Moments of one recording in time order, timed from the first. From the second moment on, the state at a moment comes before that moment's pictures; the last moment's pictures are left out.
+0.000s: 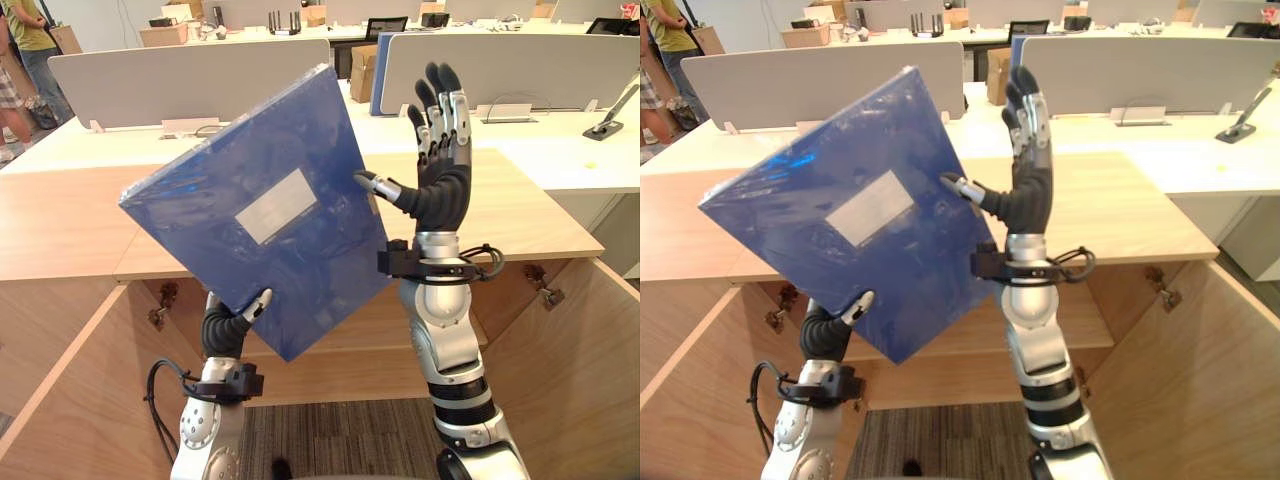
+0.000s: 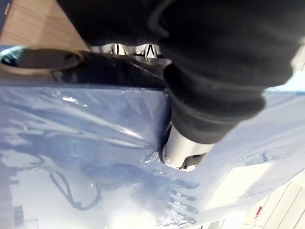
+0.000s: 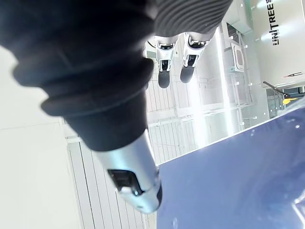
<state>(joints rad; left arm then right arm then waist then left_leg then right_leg) 0.30 0.09 -0.19 -0.32 -0.47 -0.29 0.02 -0.38 -0.02 0.16 -0.28 -0.02 -0.21 -0.25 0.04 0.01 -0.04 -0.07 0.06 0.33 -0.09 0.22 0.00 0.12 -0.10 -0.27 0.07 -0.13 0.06</state>
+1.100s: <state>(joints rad) 0.32 0.16 -0.11 -0.32 -0.48 -0.29 -0.02 -0.58 -0.28 0.31 0.18 0.41 -0.13 0.08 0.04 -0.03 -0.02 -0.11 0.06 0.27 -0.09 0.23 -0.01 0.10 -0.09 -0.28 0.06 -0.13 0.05</state>
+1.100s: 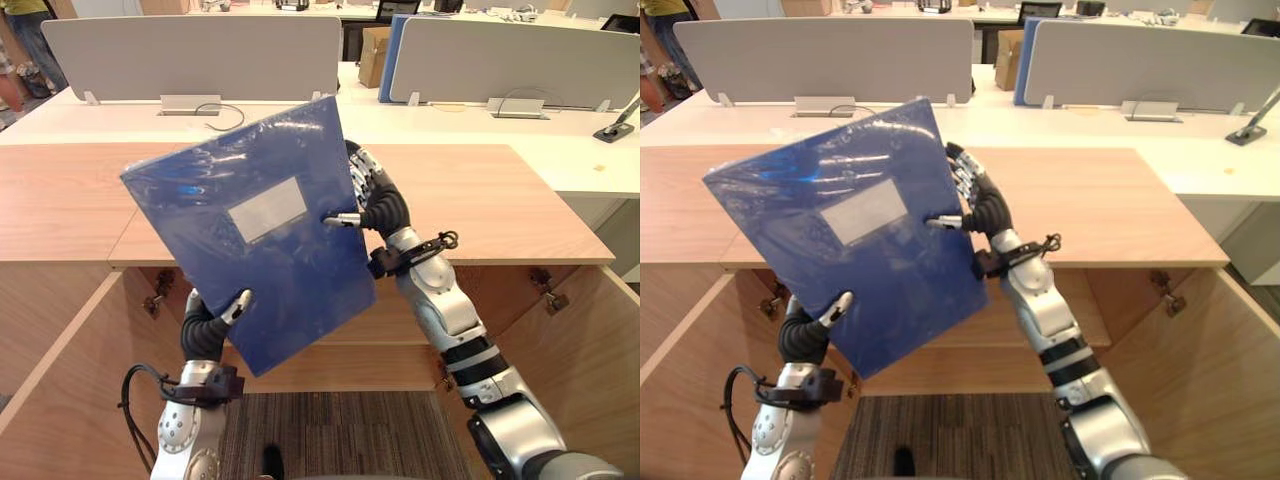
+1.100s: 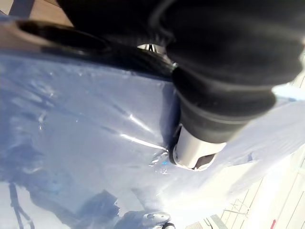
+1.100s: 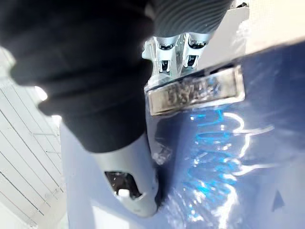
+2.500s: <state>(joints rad) 0.32 0.39 -0.33 -0.26 -0.73 -0.32 -0.22 -0.62 -0.64 0.47 -0.01 0.65 -0.04 0.31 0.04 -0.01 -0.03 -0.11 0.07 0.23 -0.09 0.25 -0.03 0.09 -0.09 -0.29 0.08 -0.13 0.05</state>
